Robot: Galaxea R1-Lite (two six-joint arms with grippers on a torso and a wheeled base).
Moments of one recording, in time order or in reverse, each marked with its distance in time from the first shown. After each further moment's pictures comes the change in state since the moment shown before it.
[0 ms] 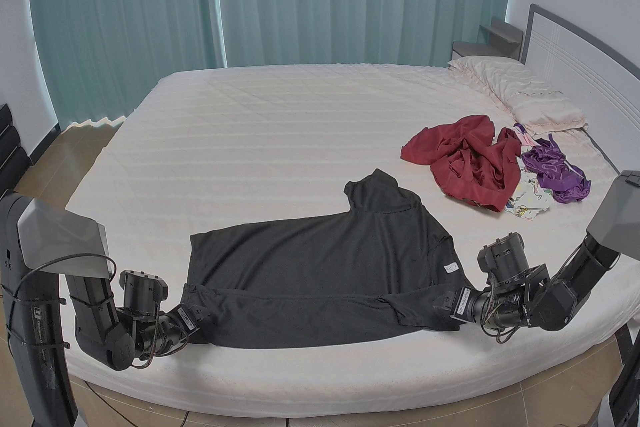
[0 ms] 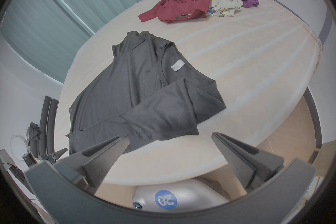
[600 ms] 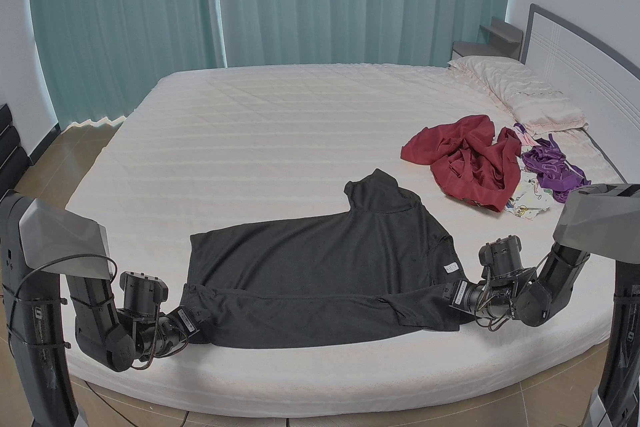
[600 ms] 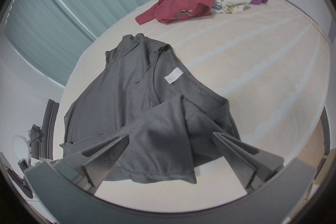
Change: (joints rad) left arm 0.000 0.005 0.007 -0.006 0.001 0.017; right arm -0.131 0.237 -0.067 -0.260 0.093 -0.112
